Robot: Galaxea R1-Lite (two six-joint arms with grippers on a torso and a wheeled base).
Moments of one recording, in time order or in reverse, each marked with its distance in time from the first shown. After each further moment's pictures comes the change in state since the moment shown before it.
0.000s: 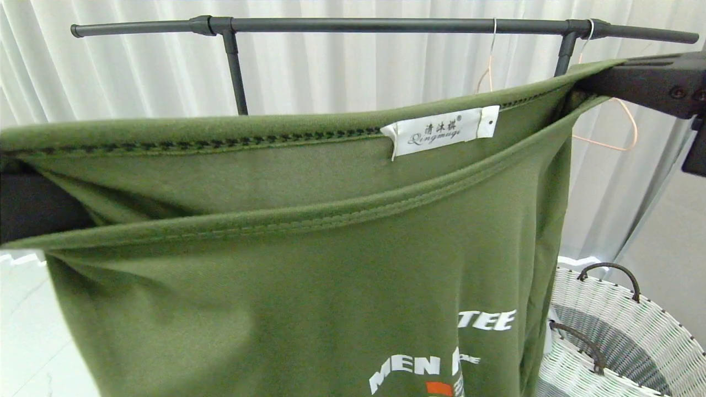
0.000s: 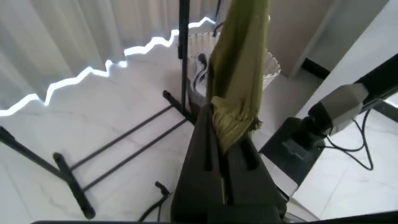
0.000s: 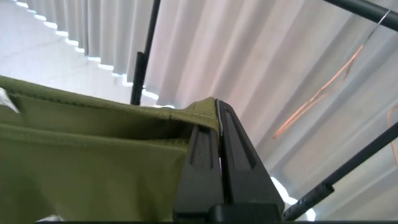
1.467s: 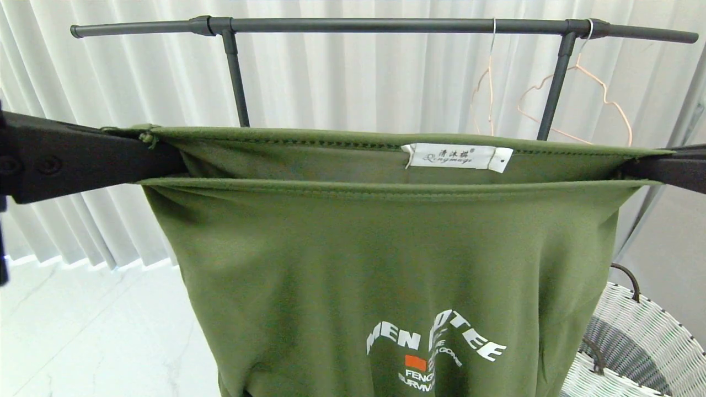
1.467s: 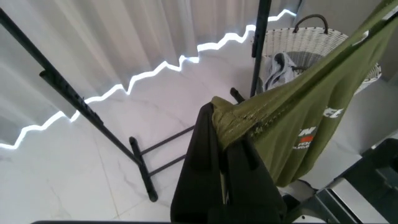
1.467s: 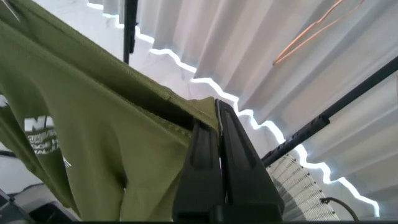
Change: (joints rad) left arm 0.219 0.086 -0.020 -0.003 0.080 0.162; right arm -0.027 -0.099 0.013 0.346 -0.036 0.102
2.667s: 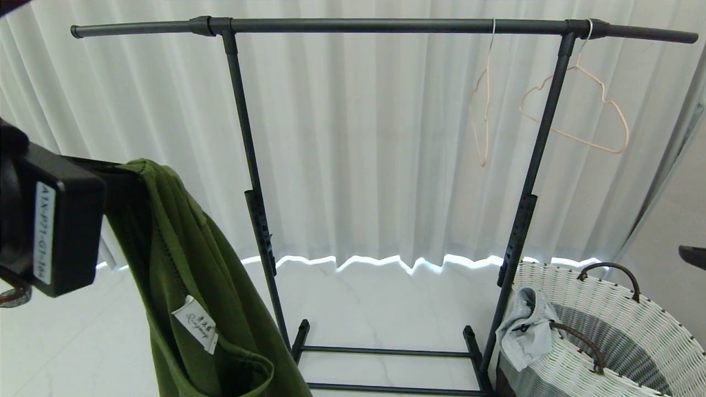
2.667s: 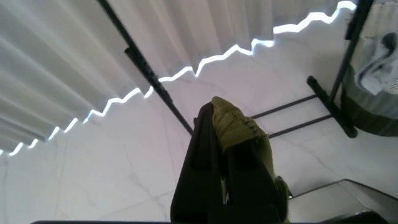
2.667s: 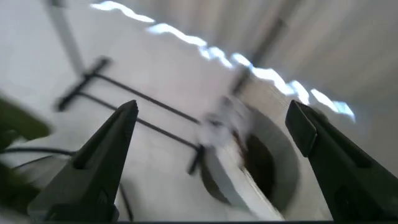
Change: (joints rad) left arm 0.089 -0.004 0.111 0.002 0.193 0.079; right arm -0.445 -0.178 0.163 0.171 0.115 0.061
